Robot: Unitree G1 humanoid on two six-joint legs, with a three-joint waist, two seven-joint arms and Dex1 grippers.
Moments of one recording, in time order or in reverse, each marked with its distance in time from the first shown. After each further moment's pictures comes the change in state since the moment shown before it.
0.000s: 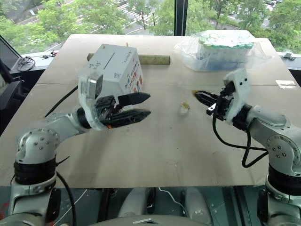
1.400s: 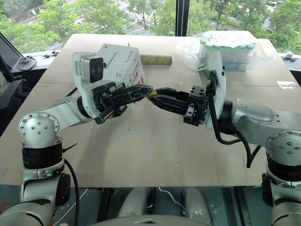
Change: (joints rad) left arm -0.080 -0.039 0.006 0.076 -0.125 0.053 0.003; right arm -0.125 -0.128 0.178 0.004 0.622 -0.170 -0.298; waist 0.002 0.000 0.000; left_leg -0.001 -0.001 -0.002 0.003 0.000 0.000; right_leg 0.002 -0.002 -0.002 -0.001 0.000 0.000
